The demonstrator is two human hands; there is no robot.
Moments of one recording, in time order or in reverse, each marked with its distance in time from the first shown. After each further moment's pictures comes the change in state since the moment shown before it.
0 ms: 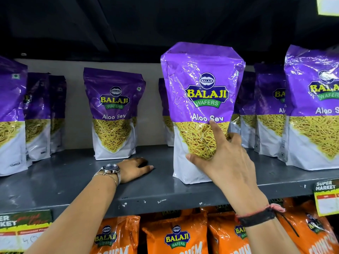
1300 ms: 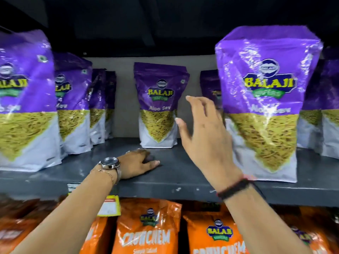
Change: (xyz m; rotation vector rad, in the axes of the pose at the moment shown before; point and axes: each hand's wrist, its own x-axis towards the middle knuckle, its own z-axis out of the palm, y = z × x) left_hand -0.079 -0.068 -0.029 0.102 0.054 -0.147; right_hand -0.013 -0.116 0.040 0.232 0.319 -0.514
